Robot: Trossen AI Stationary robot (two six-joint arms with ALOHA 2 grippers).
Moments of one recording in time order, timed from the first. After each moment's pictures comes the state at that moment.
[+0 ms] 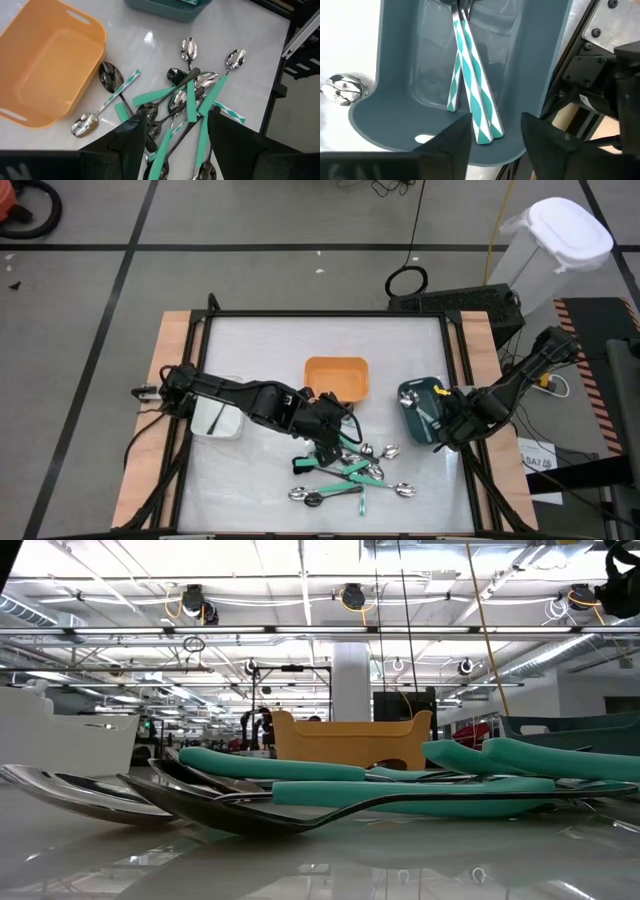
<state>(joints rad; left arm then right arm) -0.32 2.01 2.20 -1.20 -0.23 -0.71 0.69 0.97 0.76 -1.41 0.08 1.85</state>
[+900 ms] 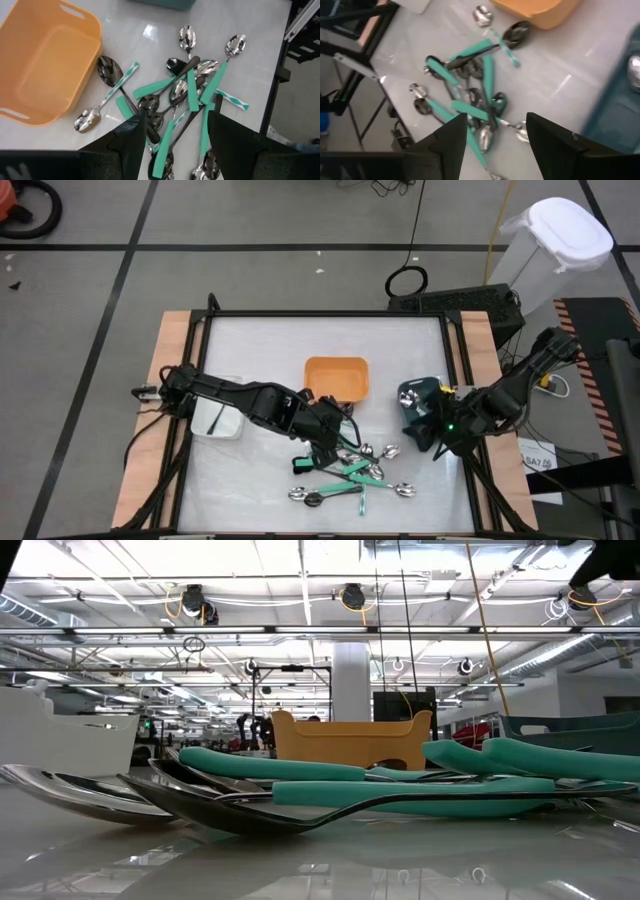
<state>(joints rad) -0.32 2.01 2.20 -1.23 -0.21 -0.66 0.69 1.01 0.94 -0.92 0.48 1.54</state>
